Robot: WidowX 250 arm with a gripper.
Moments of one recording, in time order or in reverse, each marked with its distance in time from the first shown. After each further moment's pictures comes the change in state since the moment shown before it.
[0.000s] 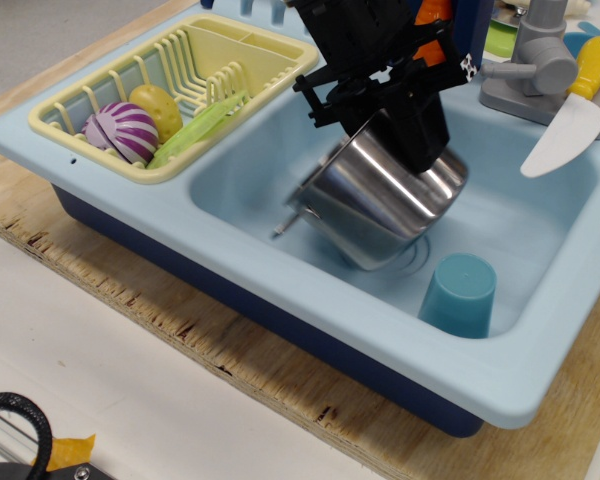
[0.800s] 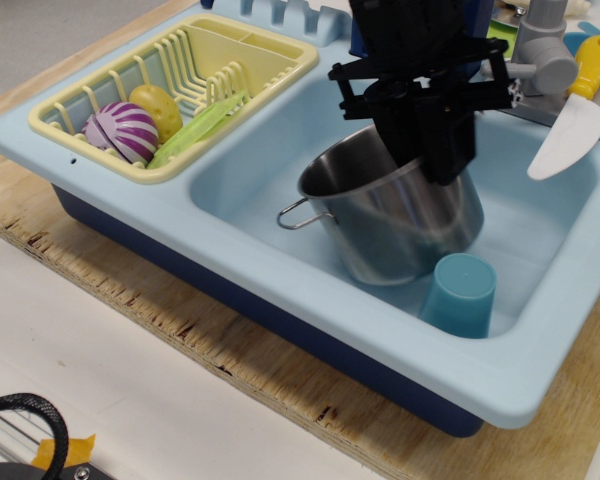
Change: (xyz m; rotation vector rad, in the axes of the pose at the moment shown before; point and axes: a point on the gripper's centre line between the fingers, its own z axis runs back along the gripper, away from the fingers) arm -0.003 -0.022 -0.006 0.095 0.049 -0.112
